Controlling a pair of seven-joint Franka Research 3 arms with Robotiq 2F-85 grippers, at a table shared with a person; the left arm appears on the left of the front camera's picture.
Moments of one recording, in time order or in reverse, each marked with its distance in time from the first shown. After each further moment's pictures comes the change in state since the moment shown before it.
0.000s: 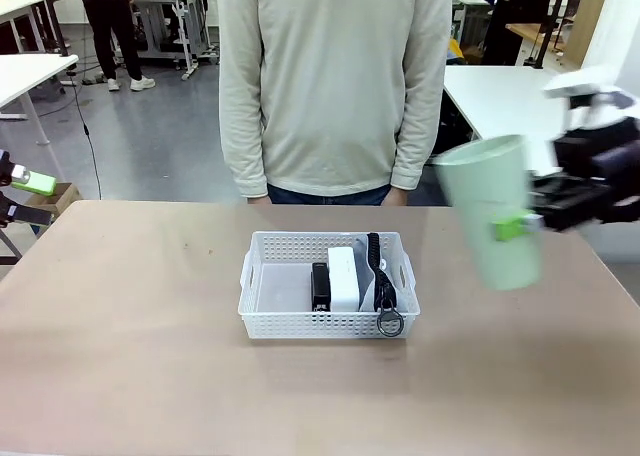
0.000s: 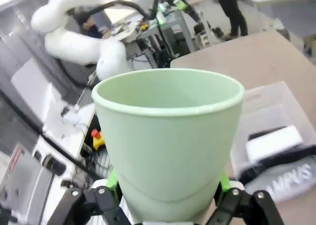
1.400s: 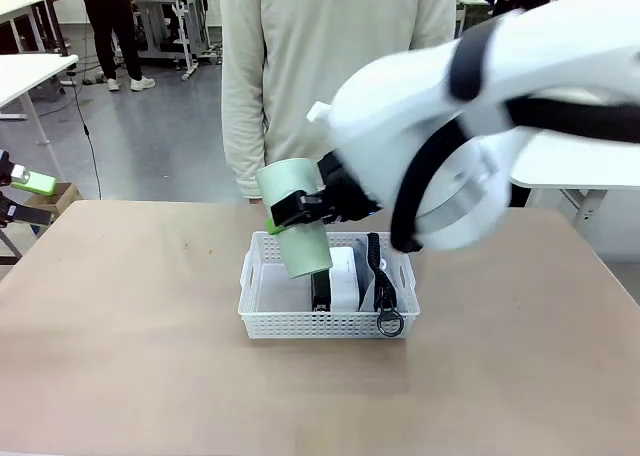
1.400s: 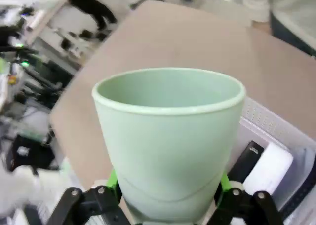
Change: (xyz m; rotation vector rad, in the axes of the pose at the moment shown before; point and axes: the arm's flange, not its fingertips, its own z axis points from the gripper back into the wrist) left arm 0.000 0.000 0.000 0.000 0.000 0.000; right arm 0.073 -0.060 -0.226 -0.670 0.000 -0.456
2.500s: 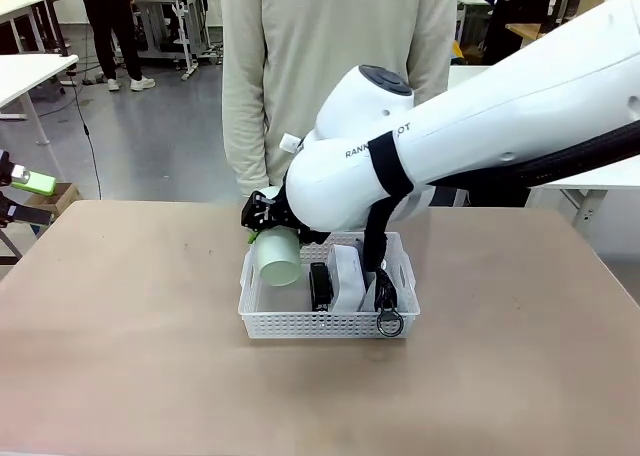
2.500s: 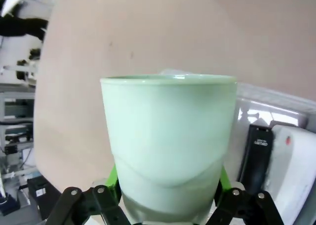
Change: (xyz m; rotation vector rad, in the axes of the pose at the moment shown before) left arm 0.000 0.000 0.000 0.000 0.000 0.000; right arm 0.045 -0.002 -0.089 -0.196 0.219 -0.389
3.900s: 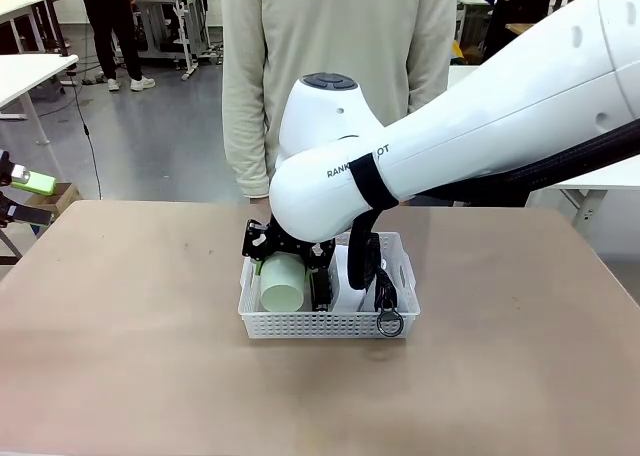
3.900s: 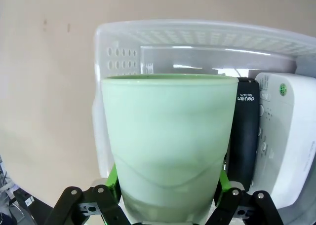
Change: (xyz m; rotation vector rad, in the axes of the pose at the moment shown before) left arm 0.000 0.000 0.000 0.000 0.000 0.000; right arm -0.017 0.006 -0.034 -0.249 0.139 -0.132
